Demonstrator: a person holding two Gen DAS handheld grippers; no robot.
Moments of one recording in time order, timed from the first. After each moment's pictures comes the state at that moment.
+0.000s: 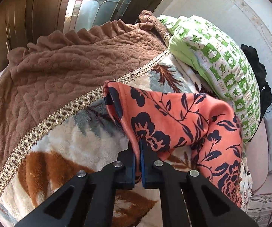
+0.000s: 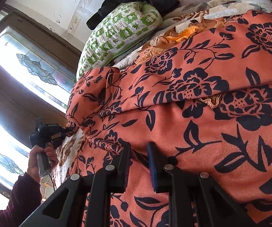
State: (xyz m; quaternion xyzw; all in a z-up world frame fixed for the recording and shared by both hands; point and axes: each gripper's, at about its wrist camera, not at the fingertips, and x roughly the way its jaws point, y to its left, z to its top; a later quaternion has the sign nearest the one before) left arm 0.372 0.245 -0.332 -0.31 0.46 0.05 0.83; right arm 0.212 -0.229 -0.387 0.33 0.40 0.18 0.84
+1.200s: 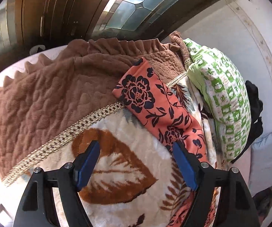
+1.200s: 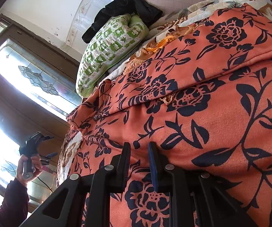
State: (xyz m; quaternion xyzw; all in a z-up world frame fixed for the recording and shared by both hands) left arm 0.312 0.306 -0.312 -0.43 0.44 0.10 0.79; right arm 0.173 -0.280 -0.393 0.36 0.38 0.17 0.84
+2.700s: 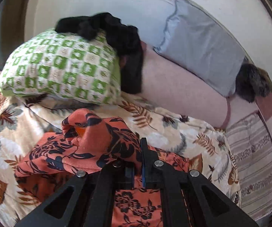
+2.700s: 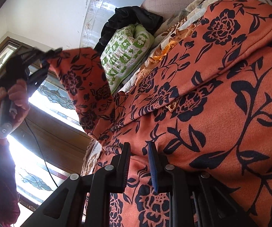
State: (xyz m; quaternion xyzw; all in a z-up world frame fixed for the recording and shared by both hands) left arm 0.365 -0.158 -0.153 -0.09 0.44 -0.22 0.86; right arm 0.163 -0.303 -0.399 0.45 0.32 0.21 0.81
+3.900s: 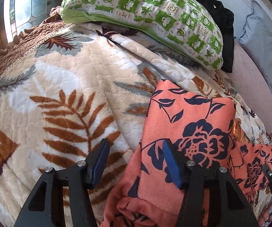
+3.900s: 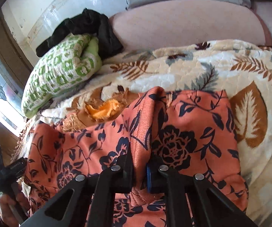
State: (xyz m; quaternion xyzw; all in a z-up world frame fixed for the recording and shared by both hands) left arm 0.381 0.020 -0.322 -0.14 0.49 -0.05 0.86; right arm 0.264 -0.371 -0.311 0.21 0.41 -0.03 0.89
